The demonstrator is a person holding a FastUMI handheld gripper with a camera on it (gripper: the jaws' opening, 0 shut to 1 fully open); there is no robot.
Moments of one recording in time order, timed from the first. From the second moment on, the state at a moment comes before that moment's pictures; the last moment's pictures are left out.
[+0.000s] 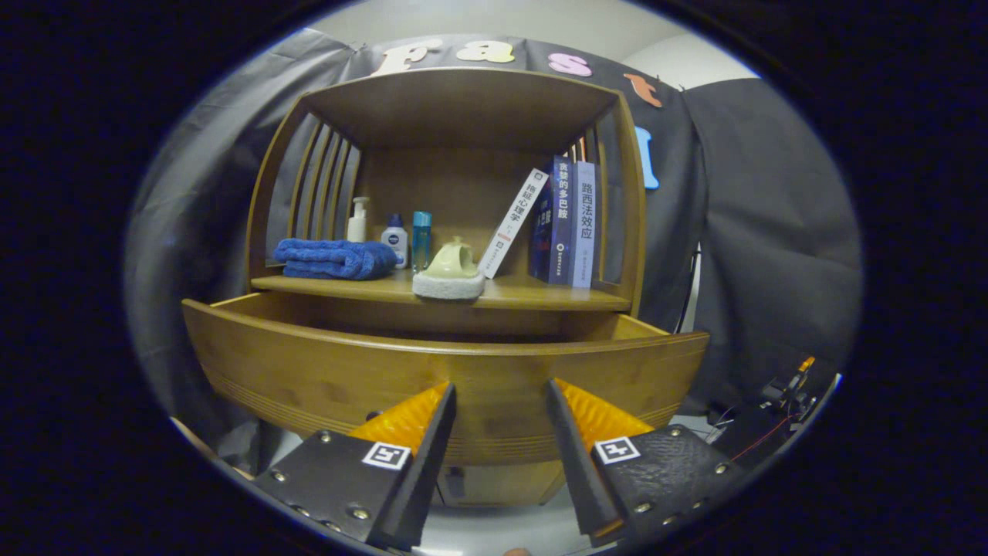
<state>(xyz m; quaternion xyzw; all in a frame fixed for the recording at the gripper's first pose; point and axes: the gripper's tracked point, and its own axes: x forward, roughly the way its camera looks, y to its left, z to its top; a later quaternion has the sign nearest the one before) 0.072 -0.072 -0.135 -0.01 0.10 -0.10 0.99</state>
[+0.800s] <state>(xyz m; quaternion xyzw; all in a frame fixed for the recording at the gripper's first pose) 0.154 -0.074 -0.144 0.00 0.12 -0.13 0.99</state>
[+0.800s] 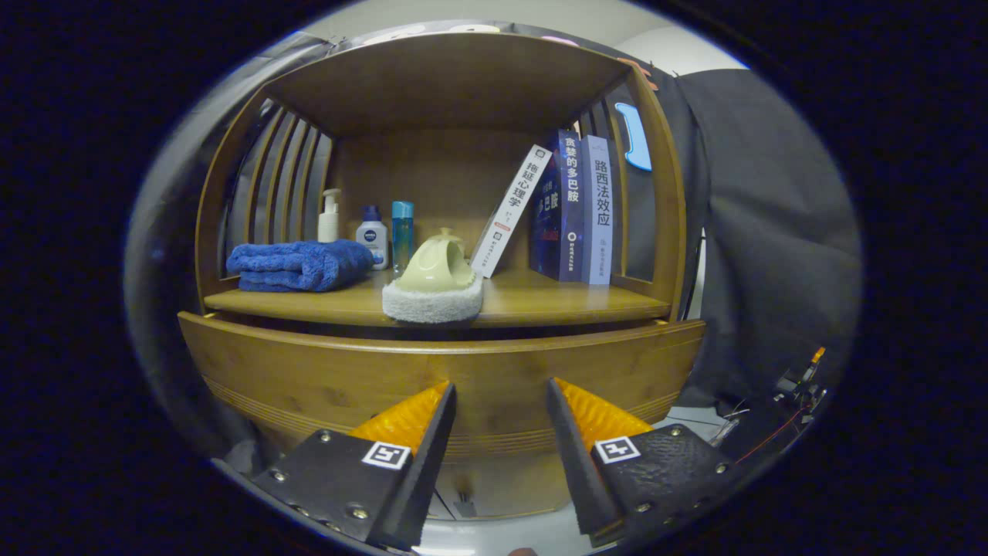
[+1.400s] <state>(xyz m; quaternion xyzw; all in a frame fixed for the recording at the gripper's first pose) 0.174 -0.079 -0.143 -0.03 0.11 -0.10 0.99</state>
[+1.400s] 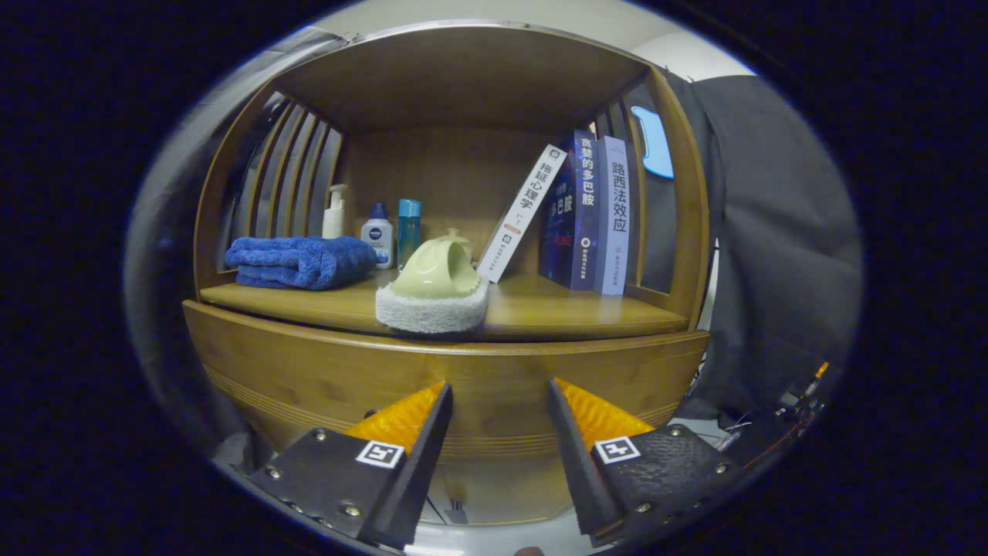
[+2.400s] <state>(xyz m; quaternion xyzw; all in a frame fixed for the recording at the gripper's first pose) 0.104 -0.076 -0.081 0.00 0.04 -0.09 1.00</state>
